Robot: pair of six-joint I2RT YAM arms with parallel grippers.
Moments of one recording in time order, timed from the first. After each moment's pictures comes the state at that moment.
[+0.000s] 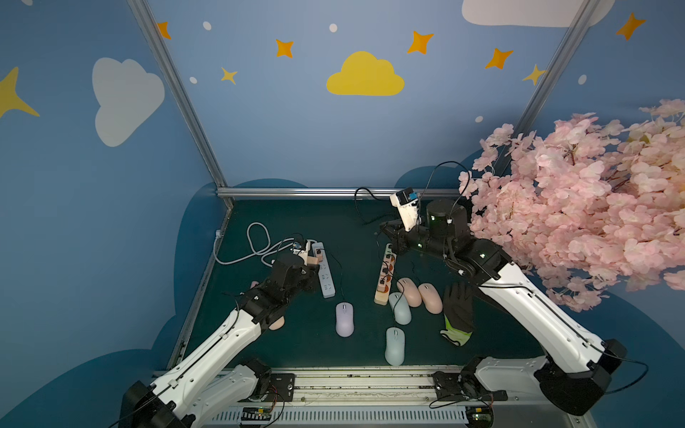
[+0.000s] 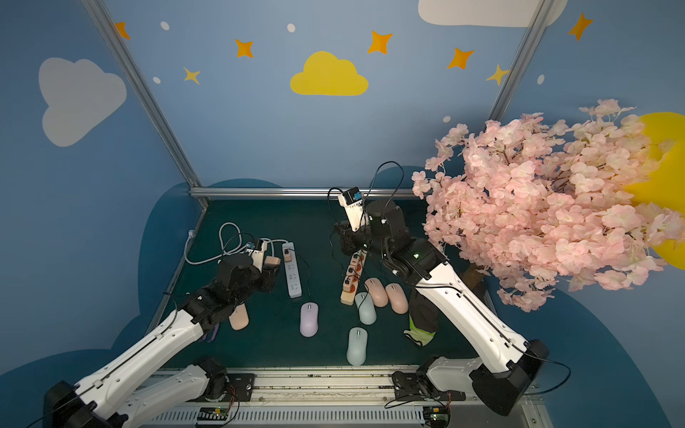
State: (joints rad) left arm -0.51 0.97 0.74 -0.43 -0.19 -0.33; right arm 0.74 1.29 1.43 -0.56 -0.11 0.14
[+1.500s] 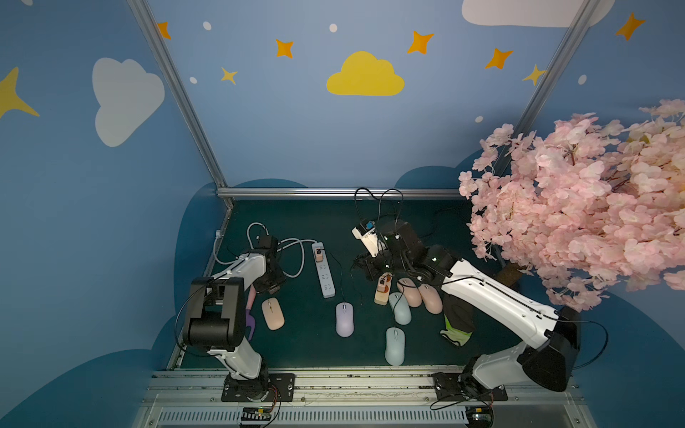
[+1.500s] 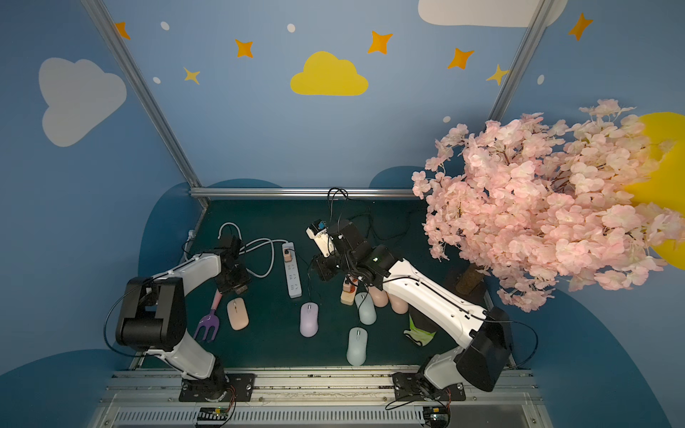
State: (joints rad) left arm 0.00 1.66 0.96 -0.68 -0.13 -0.56; right arm 0.89 1.45 1.35 -0.58 -0.18 0.17
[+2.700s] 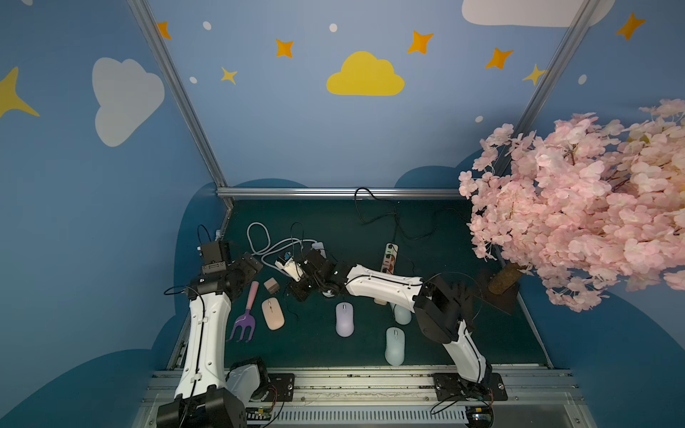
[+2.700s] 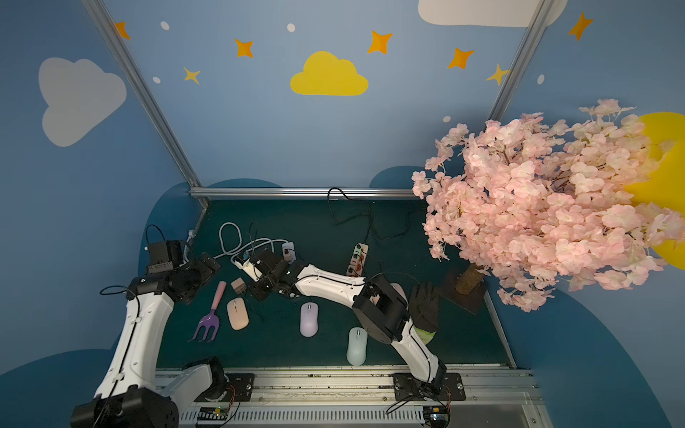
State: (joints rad) left arm 0.28 1.04 0.94 -0.85 0.10 -0.68; right arm 1.15 2.20 1.81 -0.33 -0.22 0.14
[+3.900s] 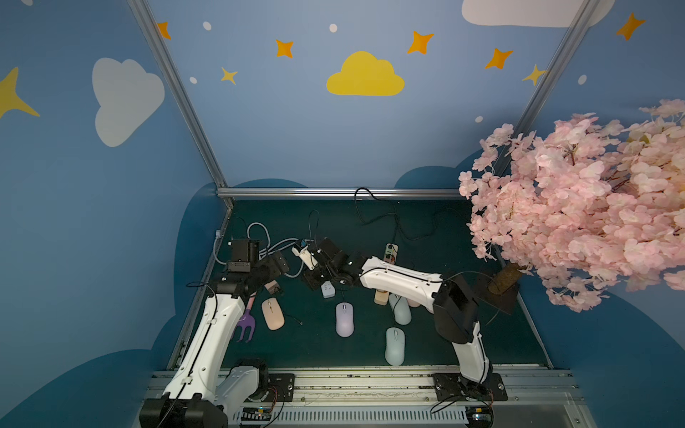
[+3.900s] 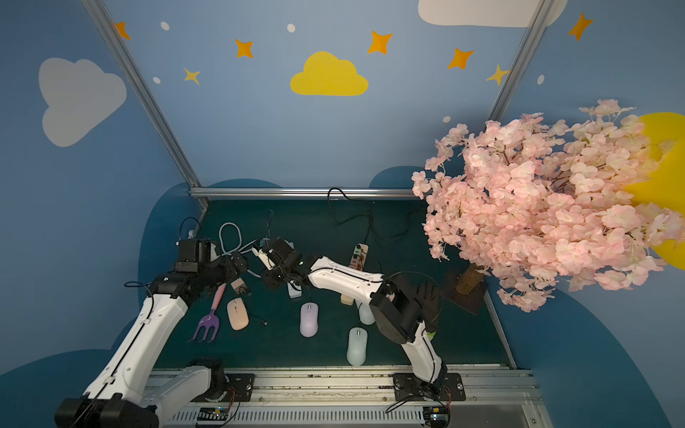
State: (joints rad) left arm -0.06 1.03 0.90 -0.73 0.08 -0.59; right arm 1.07 2.00 1.69 -0.44 -0.08 0.21
